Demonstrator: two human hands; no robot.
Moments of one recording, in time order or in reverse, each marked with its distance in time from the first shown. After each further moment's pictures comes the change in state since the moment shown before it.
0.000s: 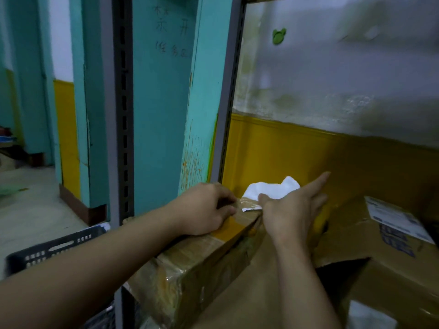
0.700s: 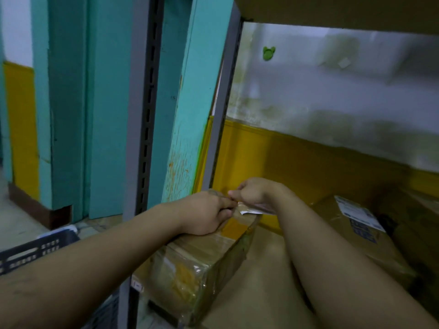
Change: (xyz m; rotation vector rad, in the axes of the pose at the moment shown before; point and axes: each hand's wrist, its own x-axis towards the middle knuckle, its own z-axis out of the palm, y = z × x) left_hand 0.007 -0.030 -0.002 0.135 -0.175 0.270; right_hand 0.040 -0.052 0.029 -0.742 -0.835 -0.134
